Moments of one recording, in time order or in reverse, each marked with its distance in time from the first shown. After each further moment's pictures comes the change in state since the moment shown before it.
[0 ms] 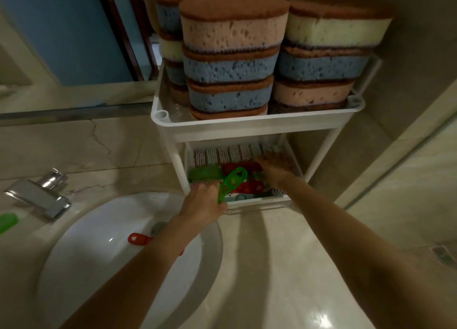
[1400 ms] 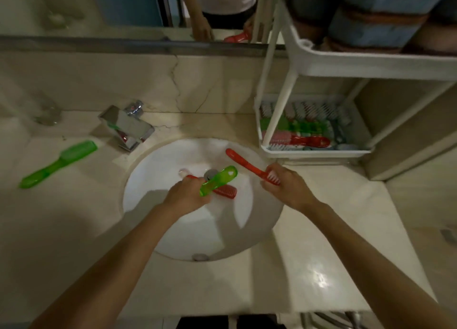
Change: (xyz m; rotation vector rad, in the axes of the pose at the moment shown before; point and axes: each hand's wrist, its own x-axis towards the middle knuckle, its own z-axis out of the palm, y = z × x) left_hand -0.113 -0.211 -0.009 0.000 -0.155 -0.128; right_hand -0.118 -0.191 0.065 0.438 0.041 0.021
